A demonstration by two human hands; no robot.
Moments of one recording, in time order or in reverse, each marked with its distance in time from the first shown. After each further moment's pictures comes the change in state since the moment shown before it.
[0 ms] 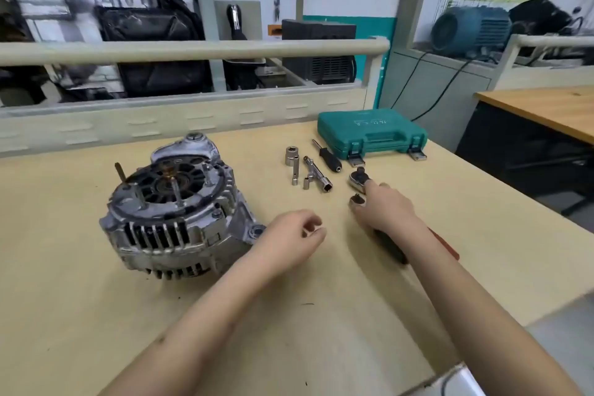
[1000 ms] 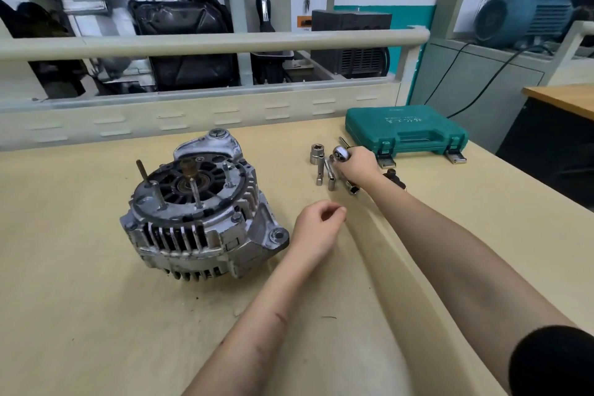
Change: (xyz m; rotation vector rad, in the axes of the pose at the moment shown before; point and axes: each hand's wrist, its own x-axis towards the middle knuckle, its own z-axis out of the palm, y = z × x) left_hand 0.034 -0.009 0.025 -0.603 0.299 -0.241; right_hand 0.097 -0.070 0.011 0.558 0.029 -0.086
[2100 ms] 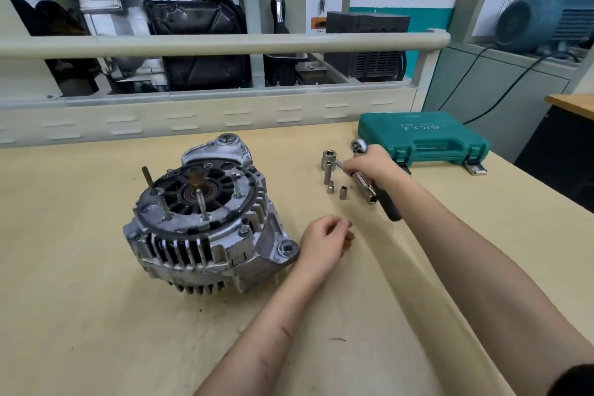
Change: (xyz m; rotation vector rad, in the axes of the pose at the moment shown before) left_hand 0.003 -0.007 0.002 -0.213 0.003 -0.131; right_hand 0.008 -0.012 -0.015 0.210 -0.114 0.064
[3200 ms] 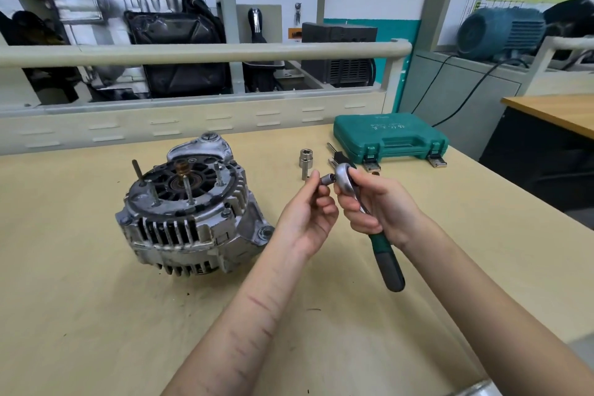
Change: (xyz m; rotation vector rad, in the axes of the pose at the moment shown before) left_hand -0.033 0.061 0.003 -1.041 -0.131 -0.253; right_hand -0.156 0.008 -0.034 0.963 -0.605 -0.108
